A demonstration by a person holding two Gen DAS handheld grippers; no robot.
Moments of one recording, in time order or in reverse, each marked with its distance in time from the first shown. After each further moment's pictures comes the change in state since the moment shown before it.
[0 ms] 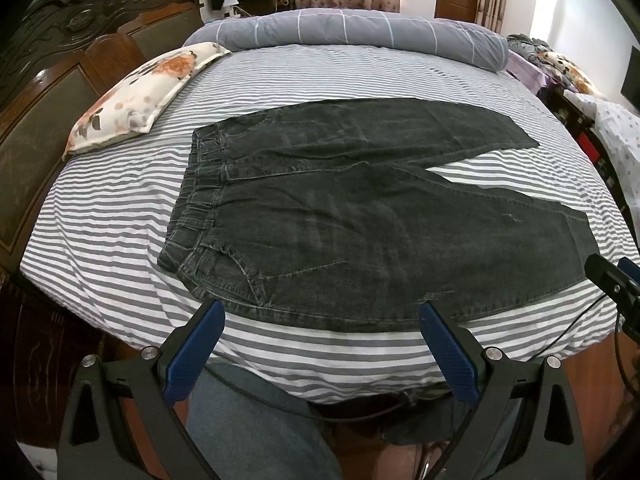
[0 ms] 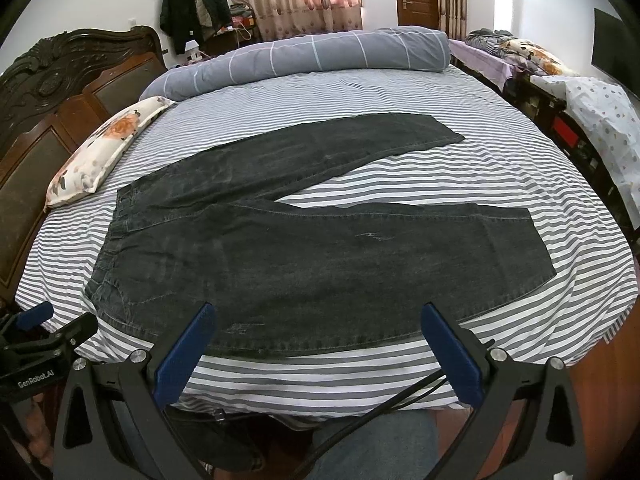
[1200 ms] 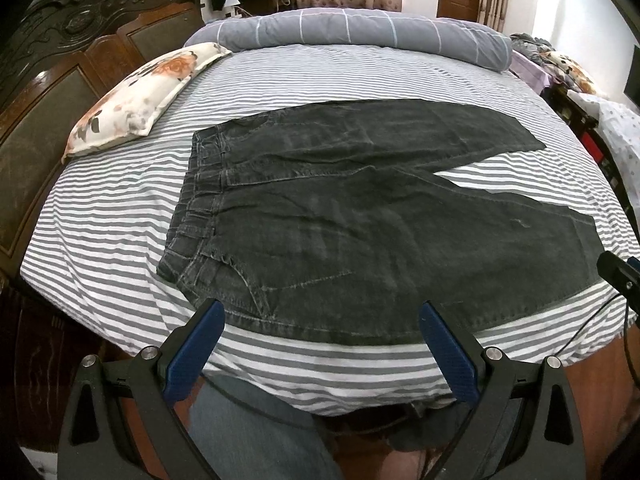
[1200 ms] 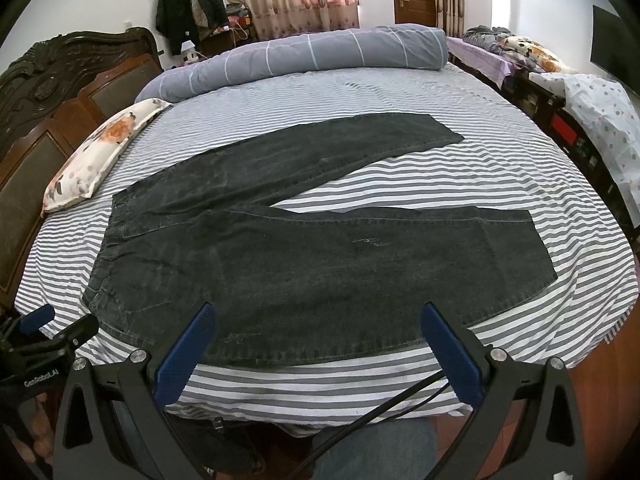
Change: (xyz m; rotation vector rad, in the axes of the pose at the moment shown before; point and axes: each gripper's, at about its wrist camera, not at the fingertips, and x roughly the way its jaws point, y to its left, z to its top) left arm 0.020 0.000 0.010 0.012 -0.001 0.012; right arm 0.007 -0.004 0.013 0.014 0.008 -0.001
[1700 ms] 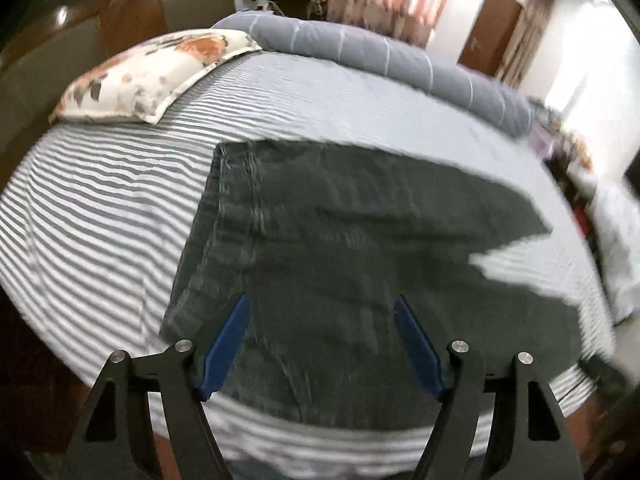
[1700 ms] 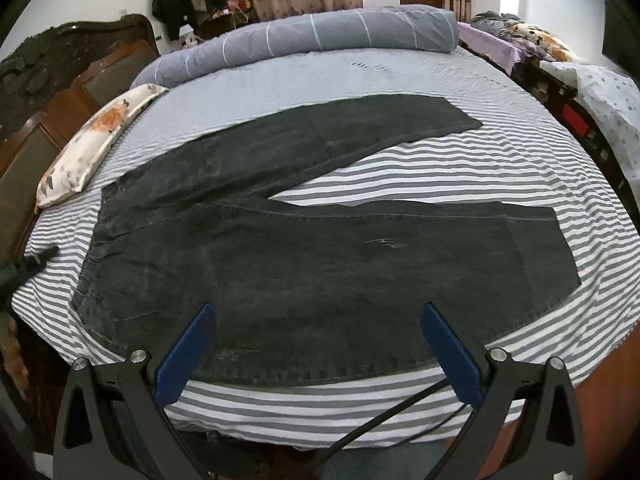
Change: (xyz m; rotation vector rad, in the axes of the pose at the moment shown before) left arm 0.053 0.126 0.069 -0.240 -0.068 -0.175; right arm 0.057 0.008 0.019 -0.007 0.074 0.007
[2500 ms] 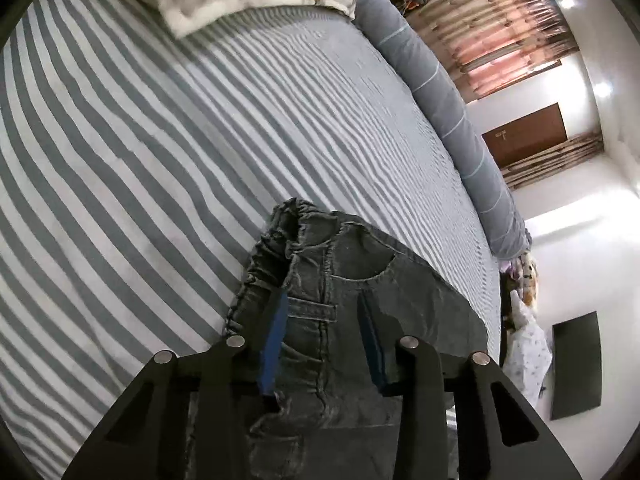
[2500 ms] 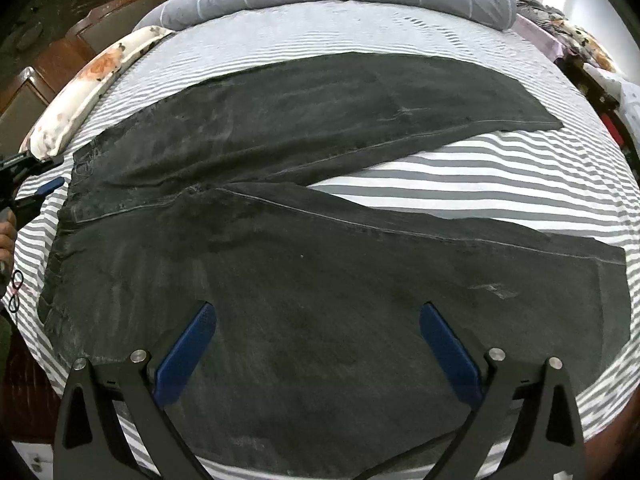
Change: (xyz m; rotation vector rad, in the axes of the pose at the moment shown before) left arm 0.164 0.170 0.116 -0.488 0.093 -0.294; right arm 0.130 0.063 0.043 -0.096 0.167 0.009
